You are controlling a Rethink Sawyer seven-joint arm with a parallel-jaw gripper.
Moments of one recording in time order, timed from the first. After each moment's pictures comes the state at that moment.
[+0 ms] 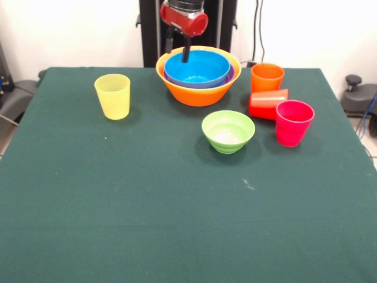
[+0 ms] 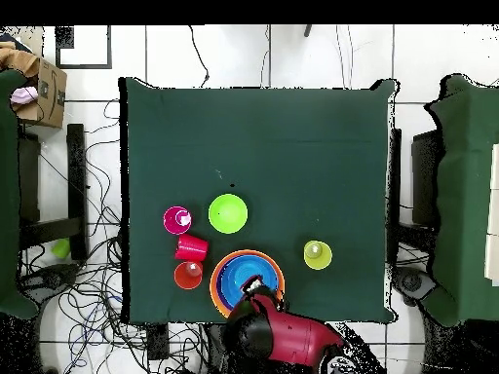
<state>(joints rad) -0.29 -0.70 -0.18 2.26 -0.24 -0.09 2.41</state>
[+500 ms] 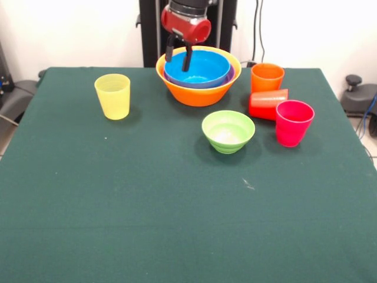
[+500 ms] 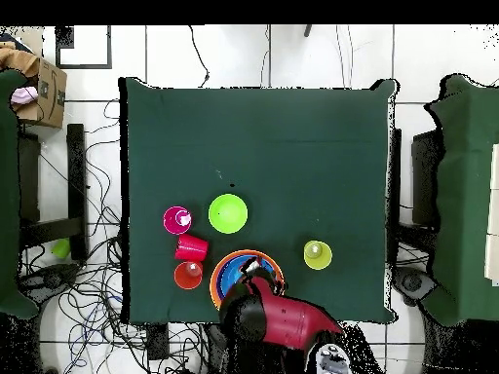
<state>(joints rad) -0.21 -0.70 -0.20 2.17 -0.15 -0.08 2.41</state>
